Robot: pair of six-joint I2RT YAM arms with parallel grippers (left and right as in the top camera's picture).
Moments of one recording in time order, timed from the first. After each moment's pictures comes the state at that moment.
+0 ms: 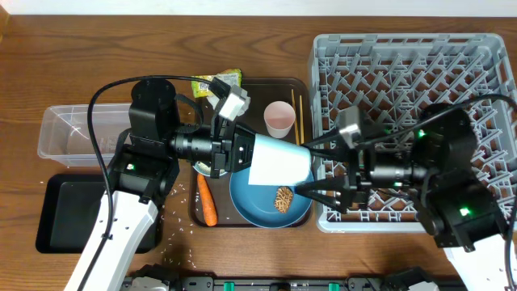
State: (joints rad) left arm -0.26 1.16 1.00 -0.13 1.42 -0.44; right arm 0.35 1.00 1.07 -0.43 -1.16 0.06
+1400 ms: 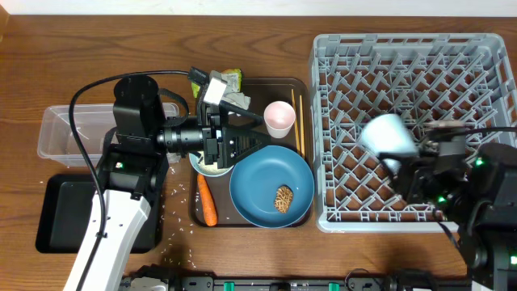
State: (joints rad) left arm -0.17 1.16 1.00 -0.13 1.30 -0.46; right arm -0.07 0.80 1.07 -1.00 -0.35 0.10
